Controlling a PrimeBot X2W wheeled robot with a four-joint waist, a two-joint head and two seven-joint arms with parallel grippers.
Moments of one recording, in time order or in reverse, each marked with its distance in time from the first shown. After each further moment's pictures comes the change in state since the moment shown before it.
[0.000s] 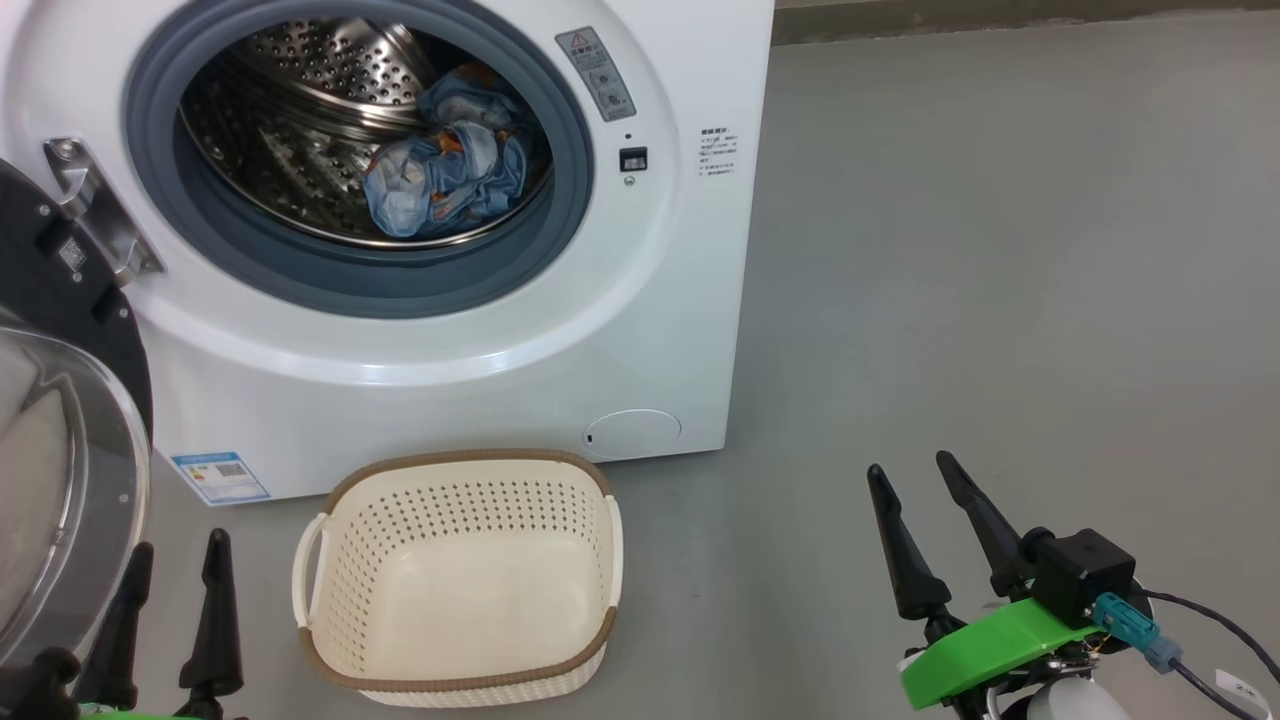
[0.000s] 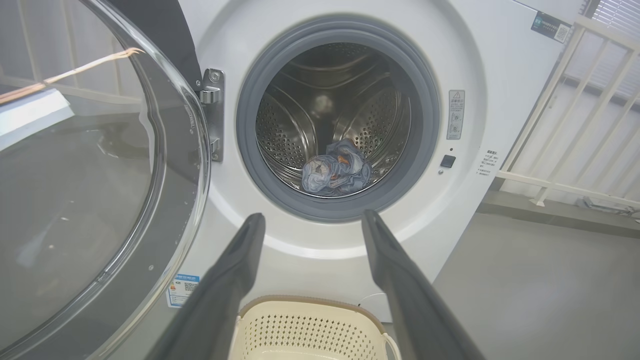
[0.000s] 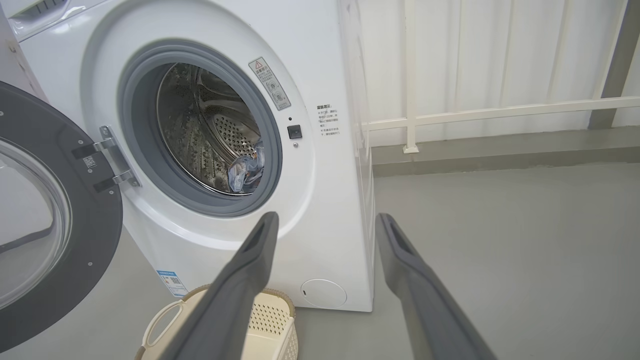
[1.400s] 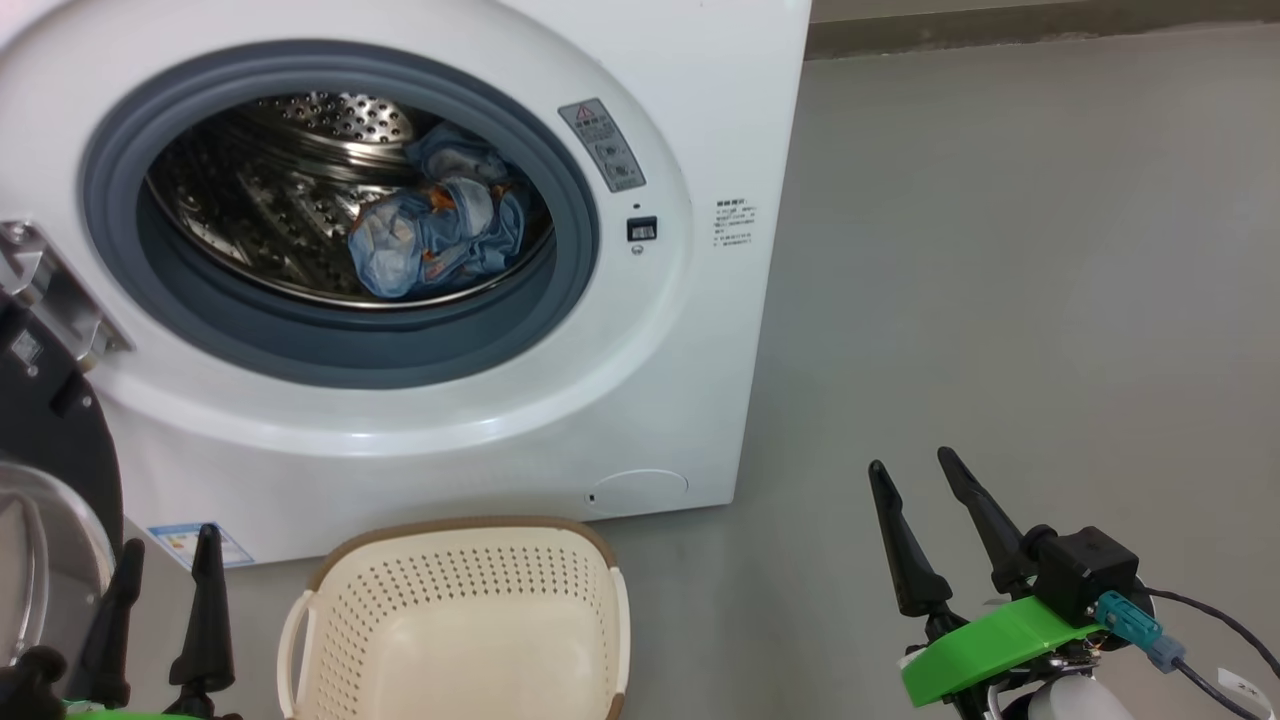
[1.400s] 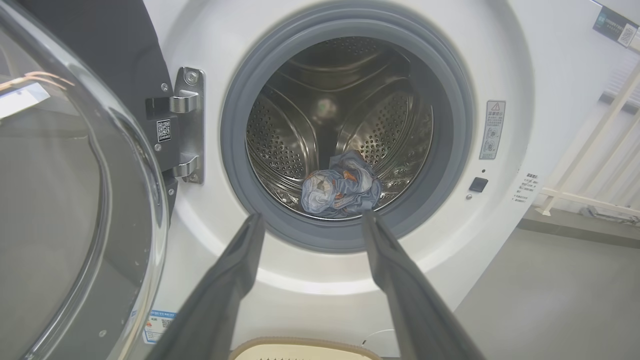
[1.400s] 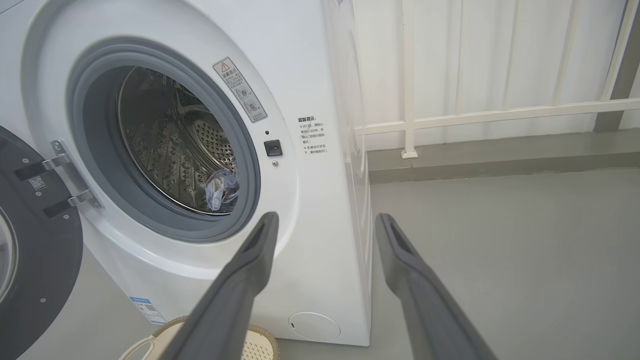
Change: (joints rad) left arm 0.000 0.008 0.004 -0.009 -0.026 0.001 0.000; right arm 0.000 0.000 -0.004 -0.010 0.000 0.000 0.000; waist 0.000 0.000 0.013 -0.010
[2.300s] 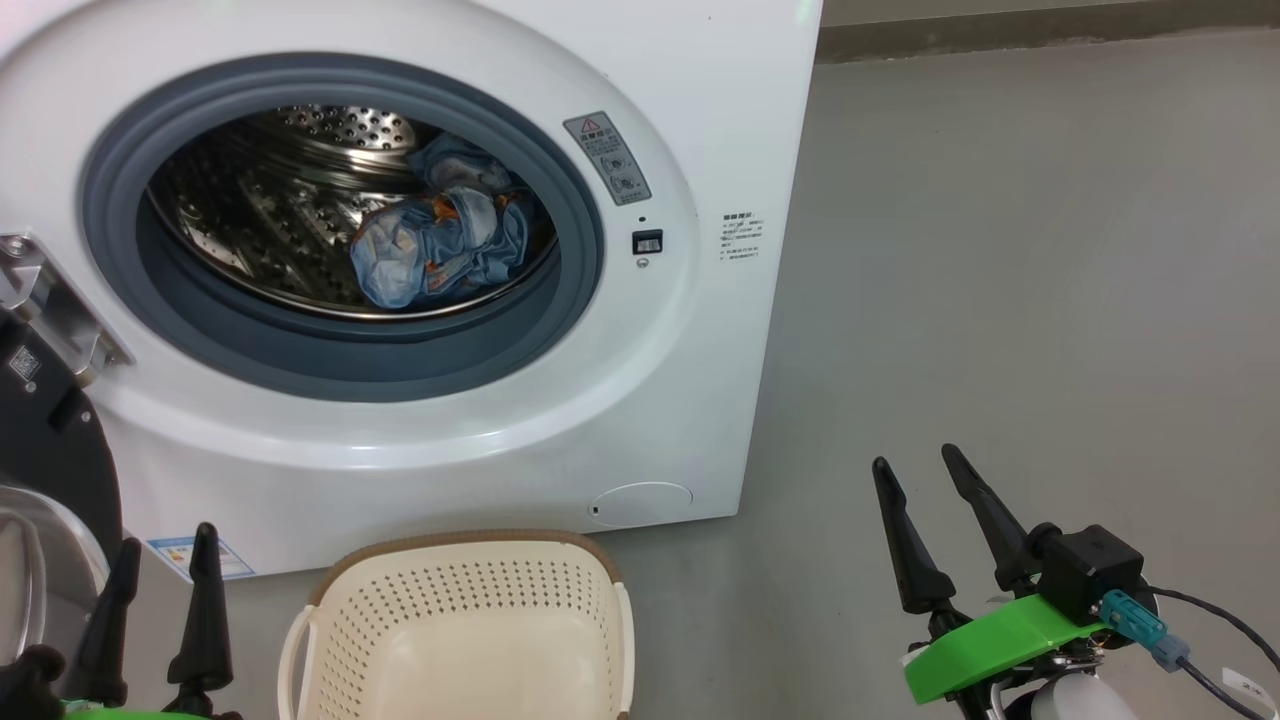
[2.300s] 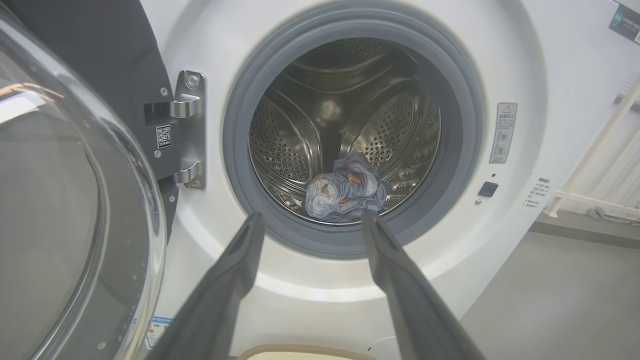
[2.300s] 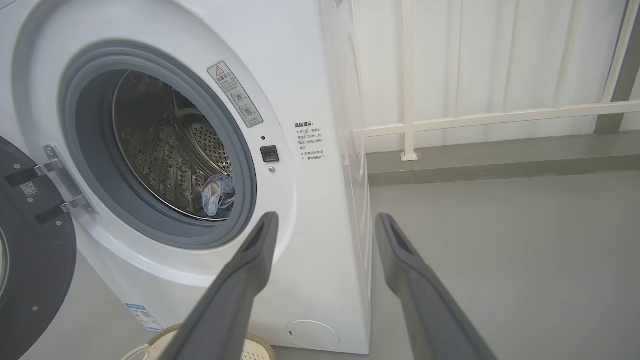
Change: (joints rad) left arm 0.000 0.005 -0.005 -0.007 -0.001 0.017 0.000; right arm 0.000 0.000 -0.006 -0.006 0.000 0.000 0.000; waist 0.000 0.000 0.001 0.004
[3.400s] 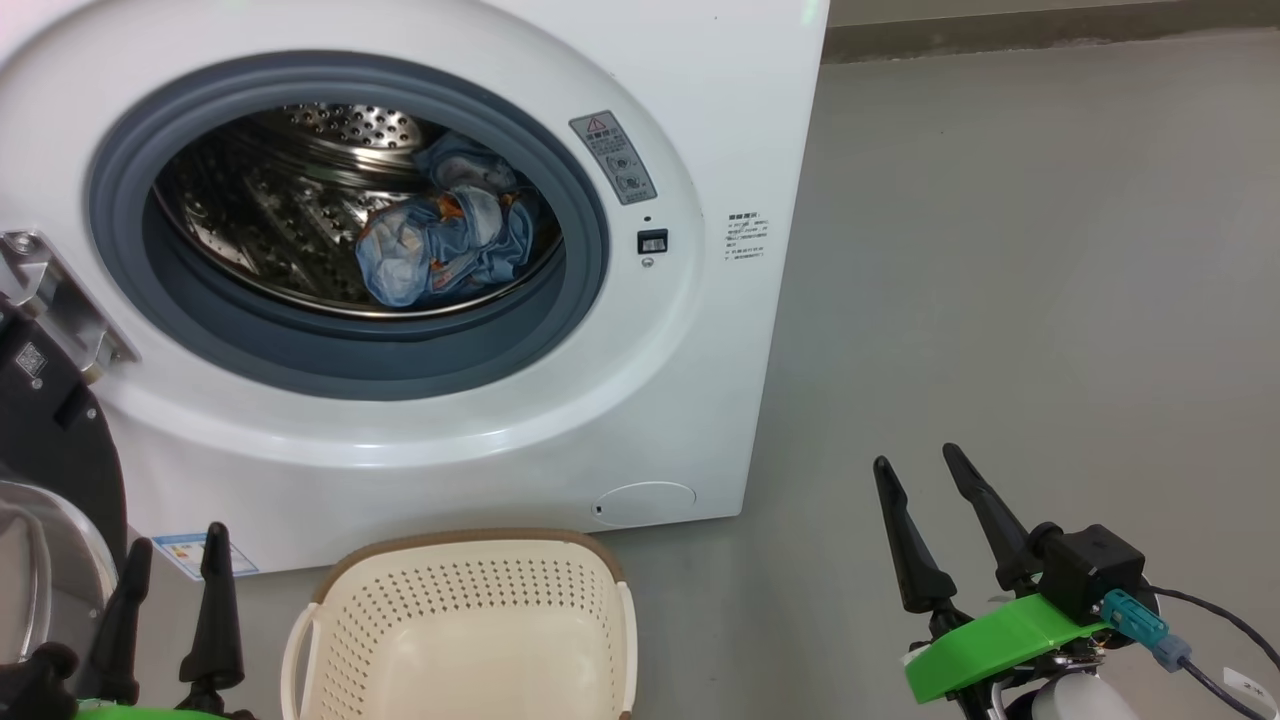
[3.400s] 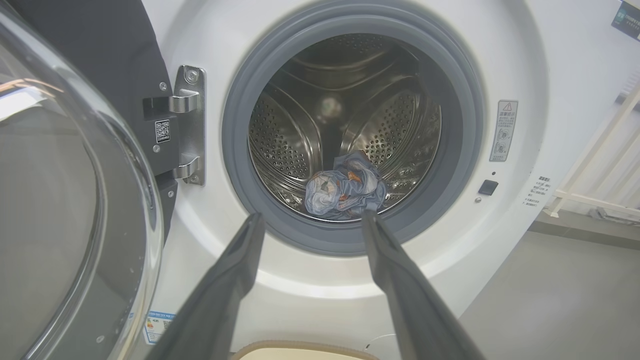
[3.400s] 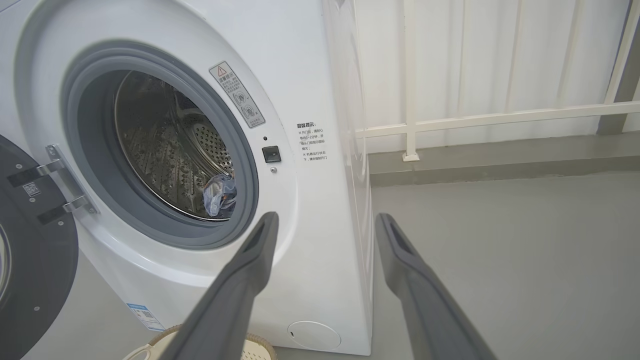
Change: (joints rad) left arm -0.001 0.002 -0.027 -0.006 -0.012 0.025 0.000; right arm 0.000 0.000 -0.002 -0.001 0.000 0.000 0.000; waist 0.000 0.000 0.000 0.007
